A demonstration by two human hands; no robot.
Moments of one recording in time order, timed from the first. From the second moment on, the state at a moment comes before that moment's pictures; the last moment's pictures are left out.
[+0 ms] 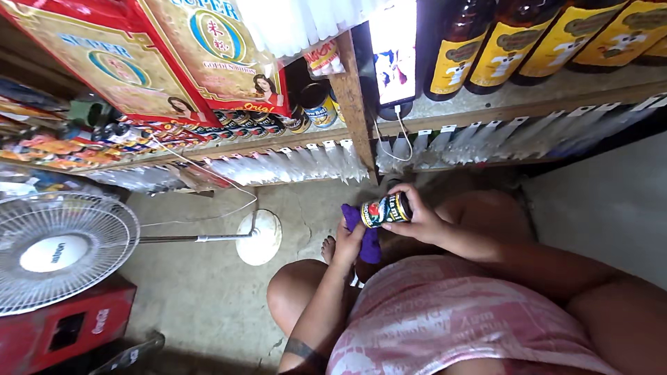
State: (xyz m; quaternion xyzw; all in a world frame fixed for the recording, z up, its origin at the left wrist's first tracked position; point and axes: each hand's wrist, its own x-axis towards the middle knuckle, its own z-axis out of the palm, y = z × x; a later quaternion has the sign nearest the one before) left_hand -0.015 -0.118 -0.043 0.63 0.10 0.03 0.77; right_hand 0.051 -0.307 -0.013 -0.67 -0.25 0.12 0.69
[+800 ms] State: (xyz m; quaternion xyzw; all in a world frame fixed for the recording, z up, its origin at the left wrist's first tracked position) left_hand -0.016 -0.118 -0.049 0.65 0.10 0.01 0.75; right_hand 0.052 -0.306 -0.015 -0.71 -0.23 0.10 0.66
